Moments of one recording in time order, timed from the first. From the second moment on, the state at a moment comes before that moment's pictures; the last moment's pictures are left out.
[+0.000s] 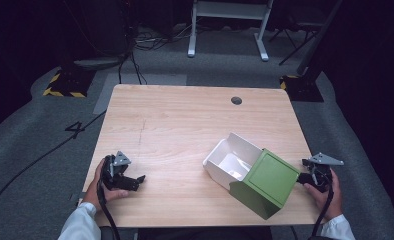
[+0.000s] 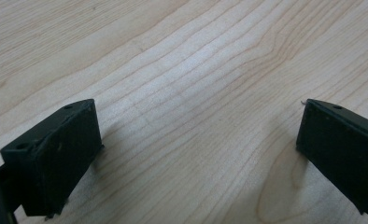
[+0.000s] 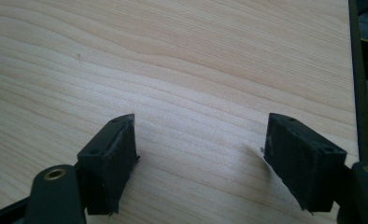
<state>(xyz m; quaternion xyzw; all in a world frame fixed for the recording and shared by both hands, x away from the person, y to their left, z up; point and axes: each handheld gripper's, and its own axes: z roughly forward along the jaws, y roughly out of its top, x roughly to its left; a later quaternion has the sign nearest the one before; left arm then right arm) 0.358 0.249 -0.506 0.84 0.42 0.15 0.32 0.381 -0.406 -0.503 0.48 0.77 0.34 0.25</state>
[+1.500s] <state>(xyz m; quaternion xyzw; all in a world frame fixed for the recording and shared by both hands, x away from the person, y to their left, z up) 0.416 0.102 -0.450 0.85 0.30 0.14 0.40 0.379 -0.404 -0.503 0.47 0.77 0.34 0.26</state>
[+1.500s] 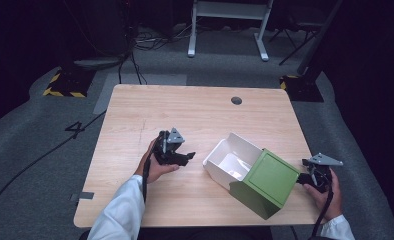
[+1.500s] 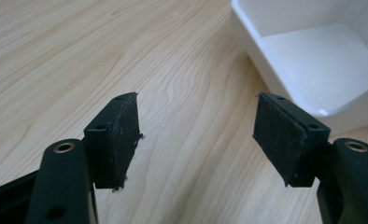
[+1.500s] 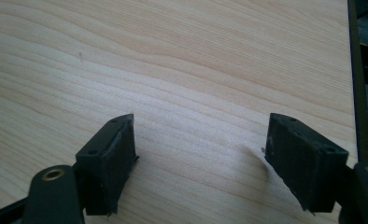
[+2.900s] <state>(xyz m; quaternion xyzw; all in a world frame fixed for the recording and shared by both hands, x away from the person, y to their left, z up) 0.423 0.030 -0.476 0.87 0.26 0.00 0.43 0.379 -0.404 -0.503 0.47 0.78 0.33 0.26</state>
